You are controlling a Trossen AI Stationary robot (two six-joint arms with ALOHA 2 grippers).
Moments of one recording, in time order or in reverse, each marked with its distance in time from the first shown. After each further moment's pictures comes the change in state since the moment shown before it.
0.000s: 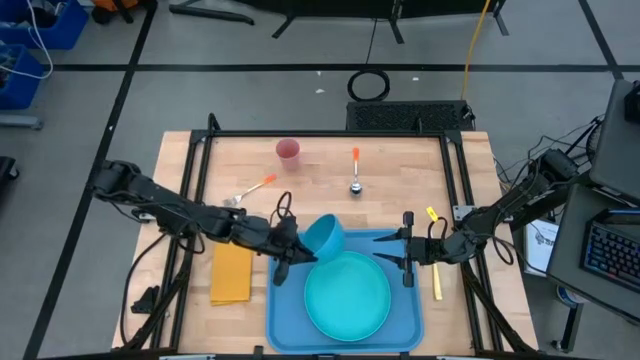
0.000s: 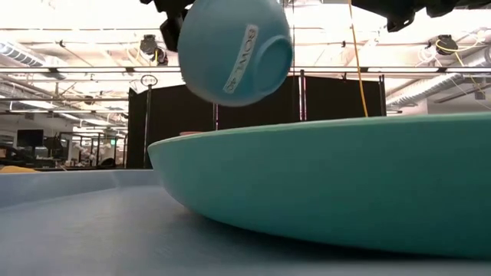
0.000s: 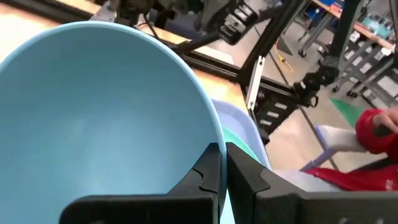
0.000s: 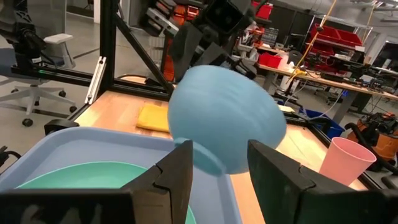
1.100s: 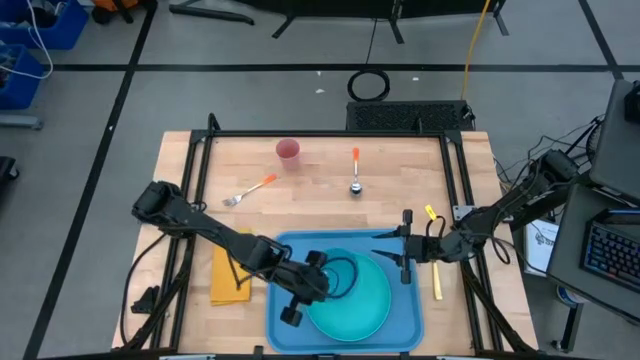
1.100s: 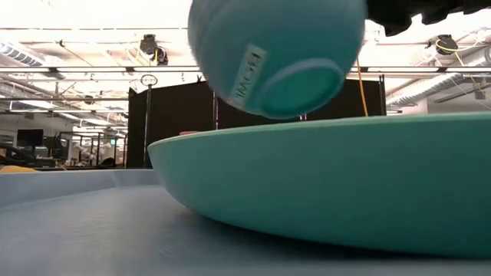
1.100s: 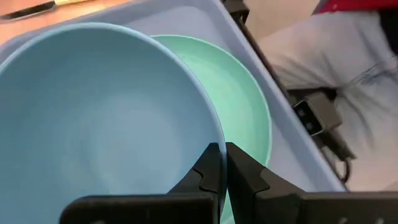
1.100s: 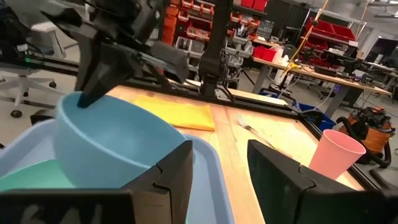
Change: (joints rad) left arm -0.121 0.425 0.636 -0.703 0.080 0.423; right arm -0.026 0.000 0.000 -0.046 0.002 0.003
